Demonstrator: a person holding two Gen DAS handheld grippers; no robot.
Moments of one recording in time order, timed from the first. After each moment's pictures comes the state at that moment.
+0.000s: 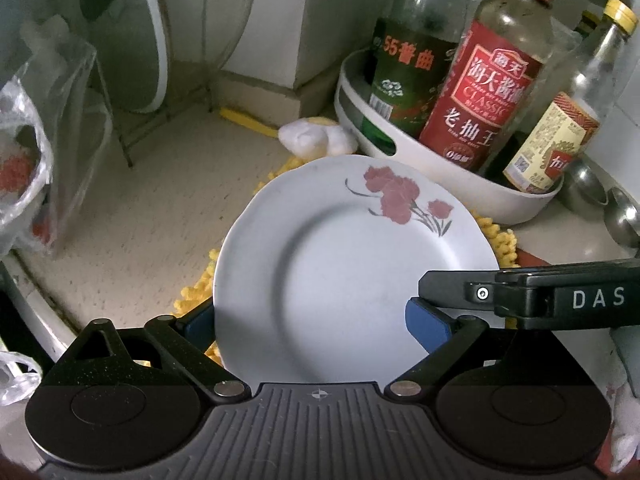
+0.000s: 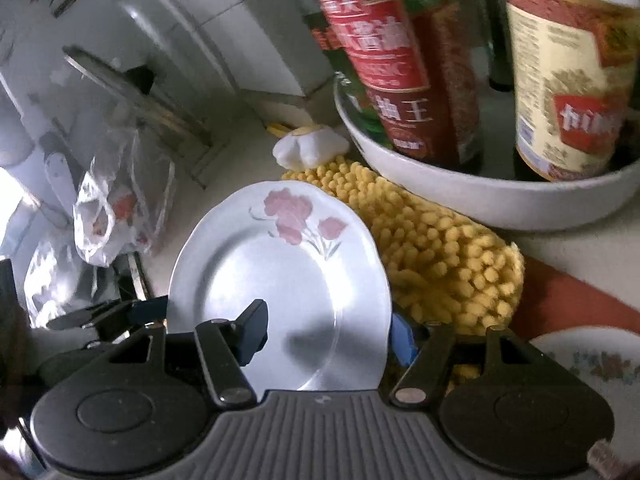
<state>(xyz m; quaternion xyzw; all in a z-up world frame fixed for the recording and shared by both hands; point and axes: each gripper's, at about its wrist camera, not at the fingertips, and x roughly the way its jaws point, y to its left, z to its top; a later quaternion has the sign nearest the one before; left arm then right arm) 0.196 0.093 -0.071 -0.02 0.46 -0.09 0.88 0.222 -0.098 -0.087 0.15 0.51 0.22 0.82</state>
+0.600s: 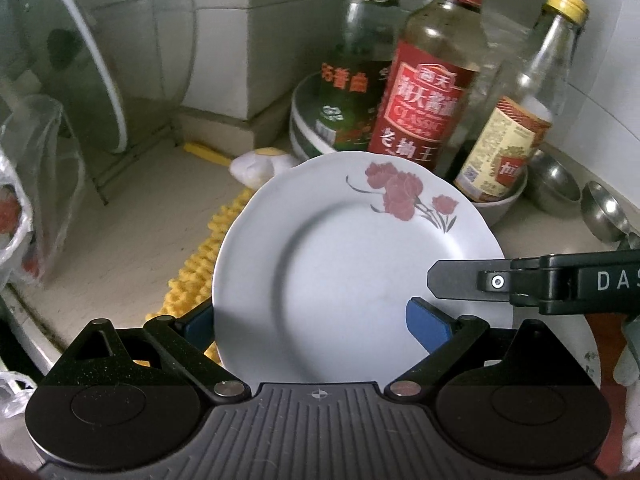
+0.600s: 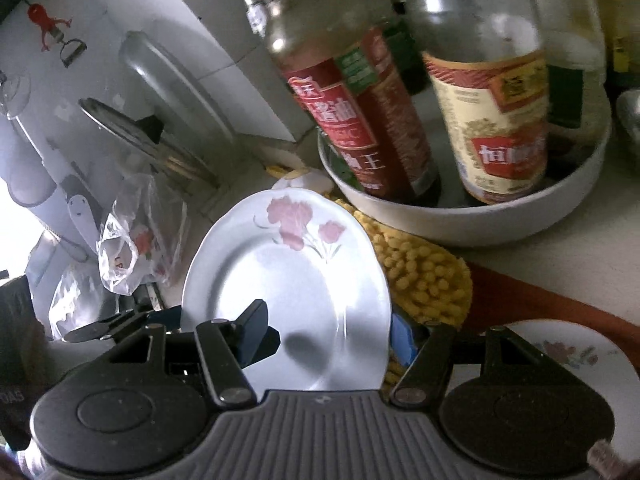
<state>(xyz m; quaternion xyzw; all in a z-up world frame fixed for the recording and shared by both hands) 0.186 0.055 -0.049 0.00 0.44 -0.11 0.89 0.205 -0.135 -0.058 0.19 0.47 0.21 0.83</state>
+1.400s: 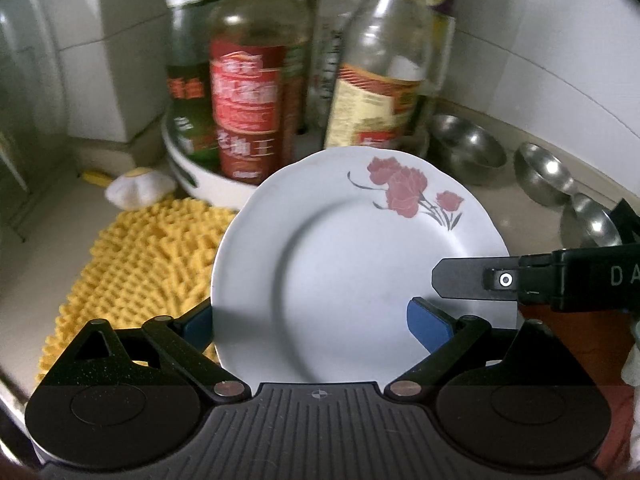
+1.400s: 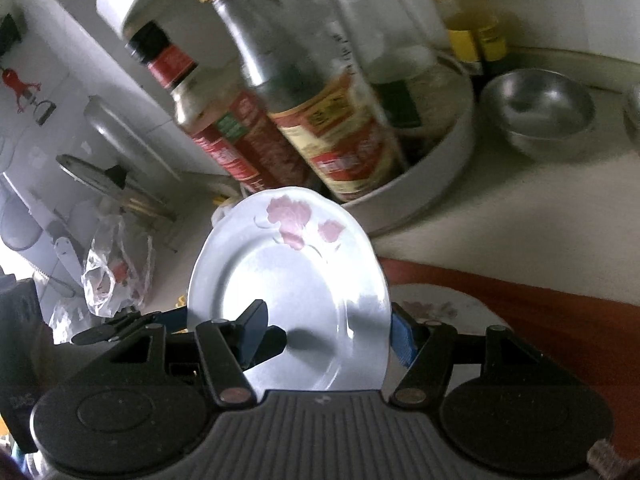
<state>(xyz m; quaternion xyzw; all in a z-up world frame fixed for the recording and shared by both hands) 0.174 -0.039 -0.049 0.04 0.44 -0.18 0.88 0.162 -0.225 -0.047 0.23 0.46 0.14 0.84</state>
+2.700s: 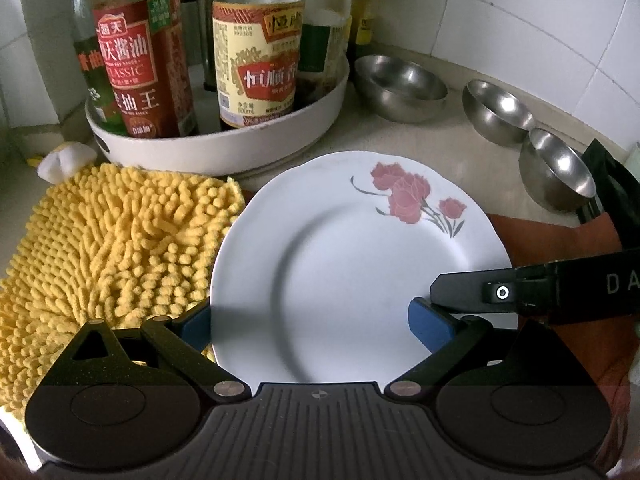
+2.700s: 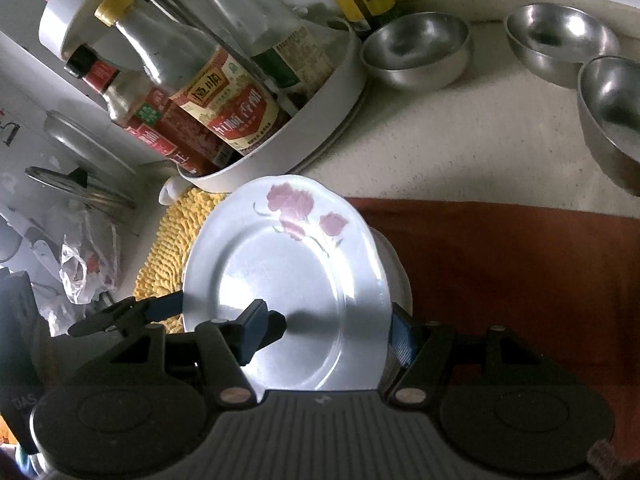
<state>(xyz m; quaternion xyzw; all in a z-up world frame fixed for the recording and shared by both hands) 0.147 -0.091 -0.074 0.07 0.47 -0.22 0.85 0.116 -0.283 -0.068 0.27 0.51 0.09 0.81</state>
